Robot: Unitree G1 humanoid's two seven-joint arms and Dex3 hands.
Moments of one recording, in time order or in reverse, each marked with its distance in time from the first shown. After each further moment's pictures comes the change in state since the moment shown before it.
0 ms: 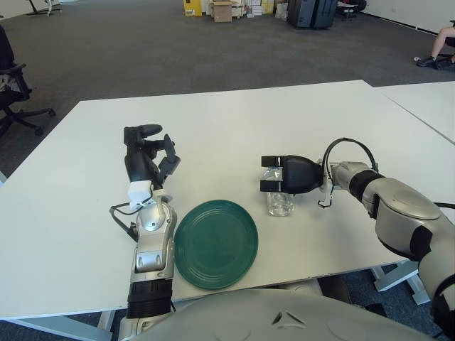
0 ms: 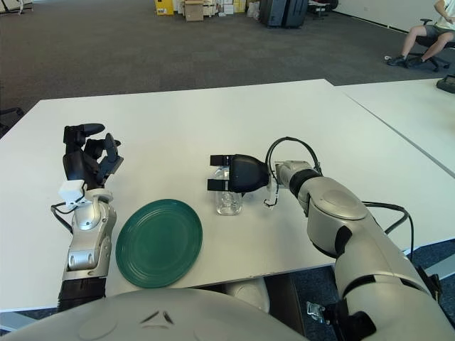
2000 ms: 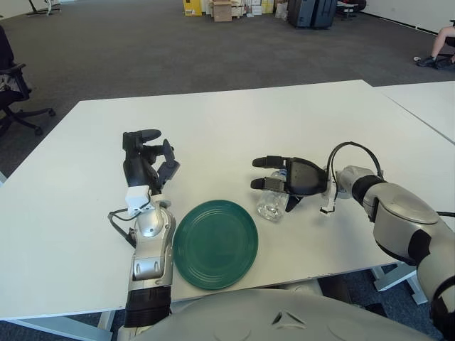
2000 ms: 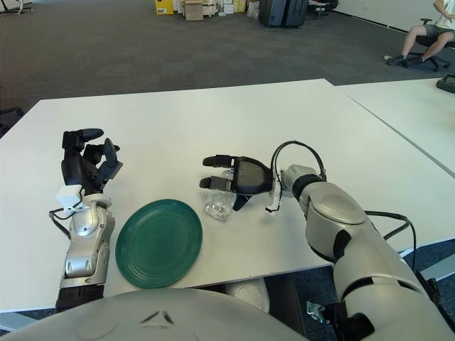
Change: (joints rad) left arm 0.038 -0.001 -0.005 -0.026 -0.015 0.016 0.000; right arm 0.034 -0.001 -0.054 0.043 0.100 -0.261 -0.010
